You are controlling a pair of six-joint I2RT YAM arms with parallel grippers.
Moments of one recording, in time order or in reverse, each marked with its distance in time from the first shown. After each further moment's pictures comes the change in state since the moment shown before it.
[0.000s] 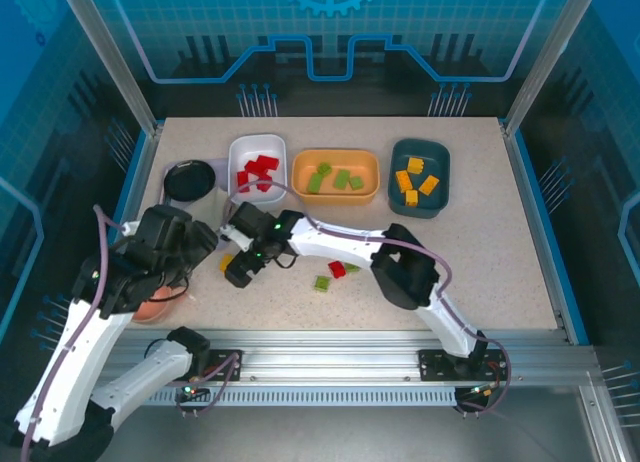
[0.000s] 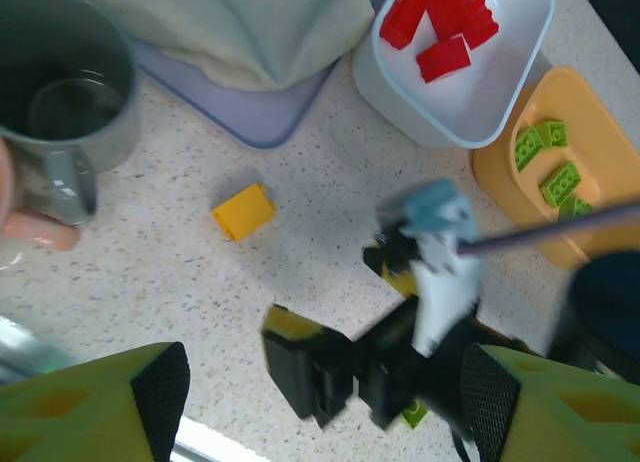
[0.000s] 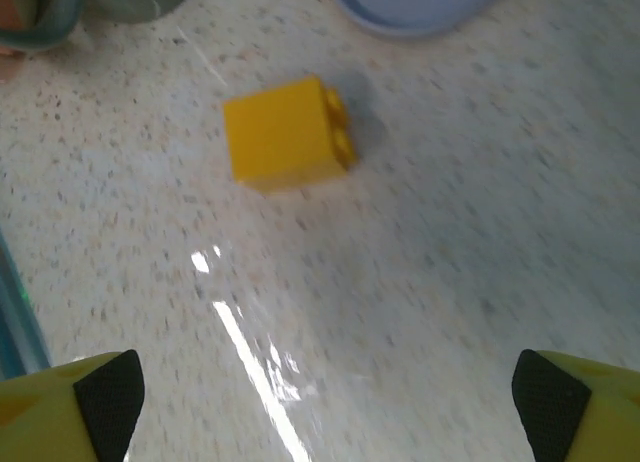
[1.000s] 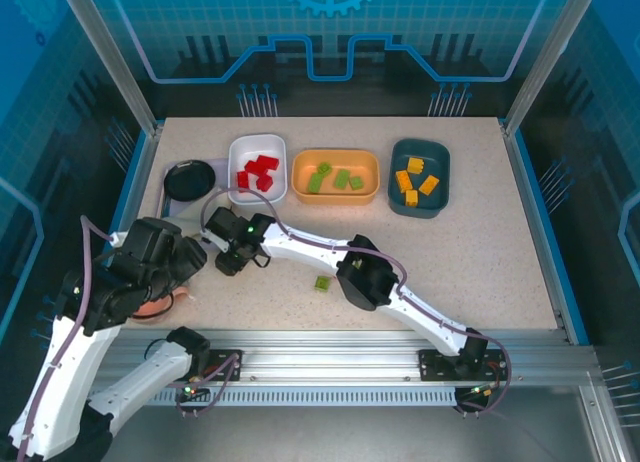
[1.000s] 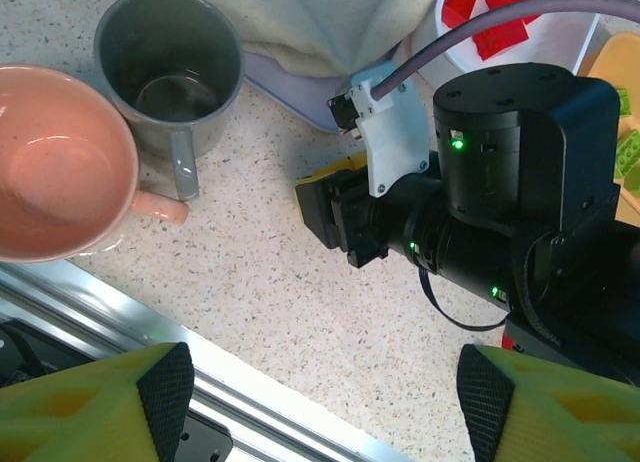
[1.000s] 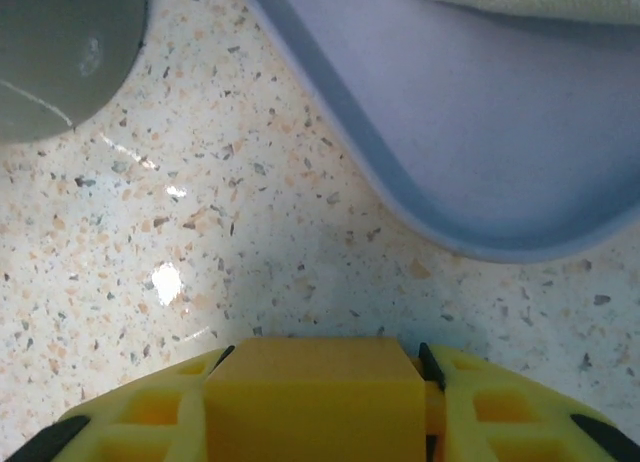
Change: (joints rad) left arm 0.000 -0.025 0.046 -0.129 0.000 0.074; right arm 0.011 0.325 0.432 -0.135 0.072 -0.021
